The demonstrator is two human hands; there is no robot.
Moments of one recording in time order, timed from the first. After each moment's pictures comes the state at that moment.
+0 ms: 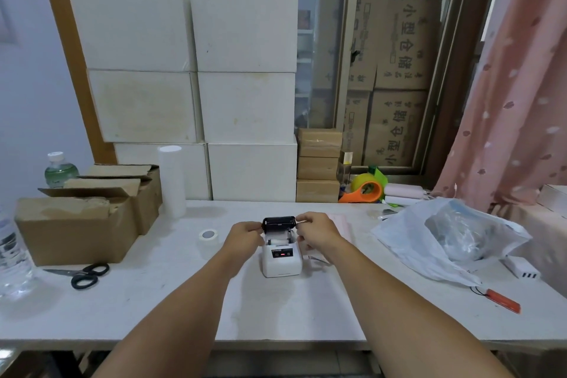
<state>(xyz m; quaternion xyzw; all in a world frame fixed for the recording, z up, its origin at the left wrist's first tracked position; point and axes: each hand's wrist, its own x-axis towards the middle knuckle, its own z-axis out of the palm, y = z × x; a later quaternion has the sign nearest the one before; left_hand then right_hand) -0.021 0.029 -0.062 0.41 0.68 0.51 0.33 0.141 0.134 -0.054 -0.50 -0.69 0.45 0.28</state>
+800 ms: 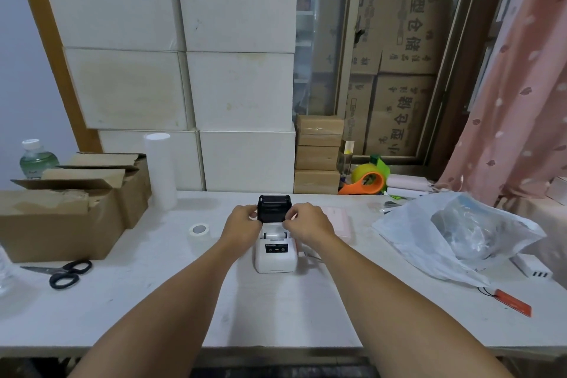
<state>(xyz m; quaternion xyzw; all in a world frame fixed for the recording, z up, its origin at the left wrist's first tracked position) -0.029 0.069 -0.069 0.45 0.74 0.45 0.21 0.116 0.158 -0.062 -0.50 -0.79 0.27 0.20</state>
